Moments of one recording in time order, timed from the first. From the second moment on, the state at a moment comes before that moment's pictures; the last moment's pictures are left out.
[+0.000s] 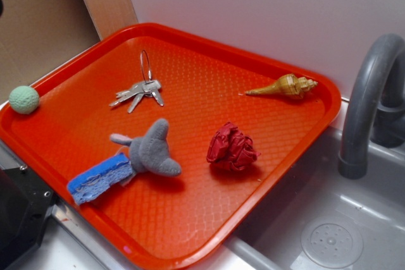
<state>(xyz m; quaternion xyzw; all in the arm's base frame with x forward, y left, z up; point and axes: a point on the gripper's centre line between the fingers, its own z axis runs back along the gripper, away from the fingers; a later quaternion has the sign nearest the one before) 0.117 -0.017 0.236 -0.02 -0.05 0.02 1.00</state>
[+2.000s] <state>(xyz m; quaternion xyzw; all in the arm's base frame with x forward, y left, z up) 0.290 0.080 0.052 0.01 0.00 0.35 0.94</state>
